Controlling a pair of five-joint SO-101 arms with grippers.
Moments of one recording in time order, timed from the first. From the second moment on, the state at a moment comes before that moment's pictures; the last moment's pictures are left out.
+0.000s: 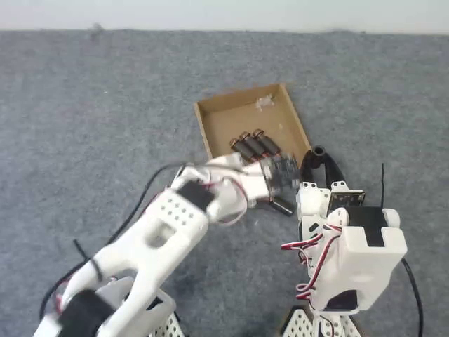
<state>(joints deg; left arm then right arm) 30.2 -23.3 50.6 42.2 -35.3 -2.9 17.2 90.3 -95.1 -1.5</state>
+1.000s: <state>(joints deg) 28.5 -2.8 42.9 46.6 -19.2 -2.9 17.4 90.0 -95.1 -1.5</state>
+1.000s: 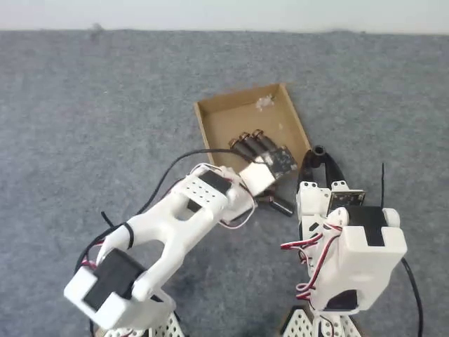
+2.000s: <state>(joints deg) 24.0 1.1 34.8 48.0 -20.3 -2.8 17.4 90.0 -95.1 -1.5</state>
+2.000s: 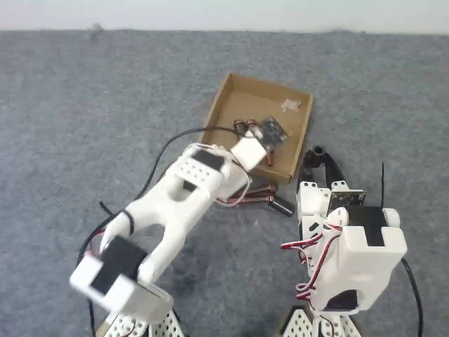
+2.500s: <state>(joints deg) 33.1 -10.2 50.6 39.5 -39.8 -2.9 17.4 90.0 -95.1 -1.5</state>
